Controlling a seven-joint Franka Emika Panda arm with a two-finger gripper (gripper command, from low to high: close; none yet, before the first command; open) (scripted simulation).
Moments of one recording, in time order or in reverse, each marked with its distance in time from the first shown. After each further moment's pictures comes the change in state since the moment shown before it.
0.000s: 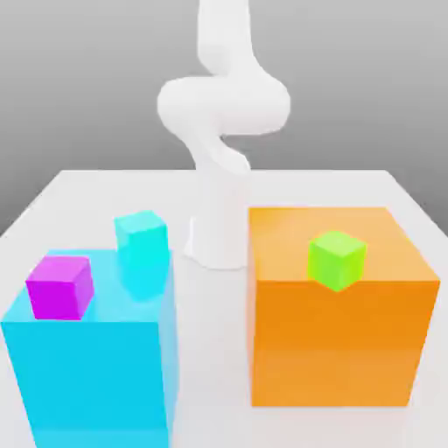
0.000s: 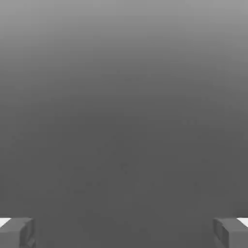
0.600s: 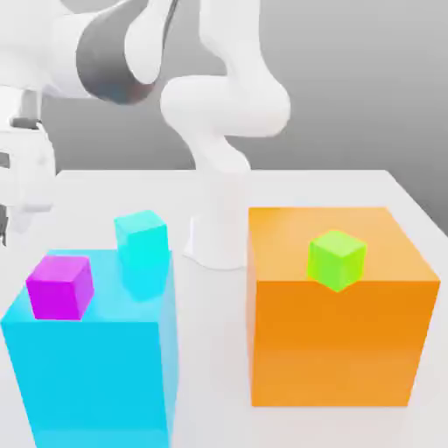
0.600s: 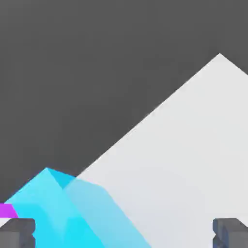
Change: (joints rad) arm -0.321 0.640 -0.311 -0.271 0.055 0.382 0.114
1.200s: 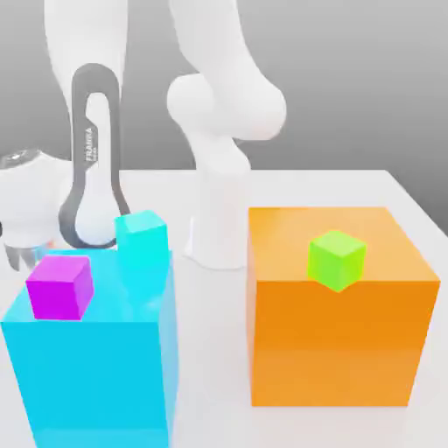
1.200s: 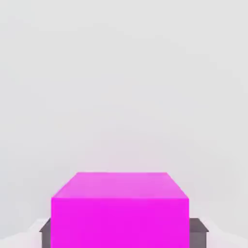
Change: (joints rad) arm -0.297 0.429 0.165 -0.108 0.288 0.278 -0.198
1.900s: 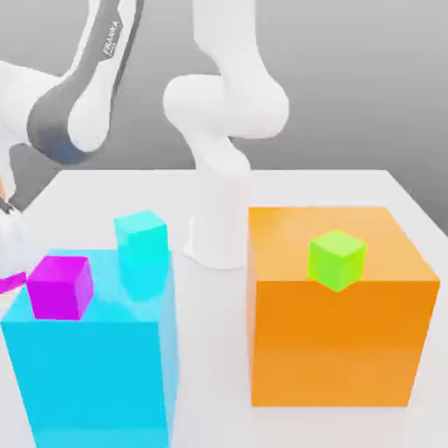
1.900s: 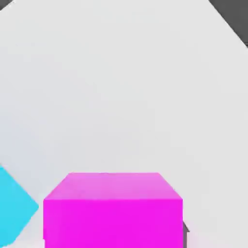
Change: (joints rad) arm 0.245 -0.427 -0.091 0.249 -0.539 -0.624 0.163
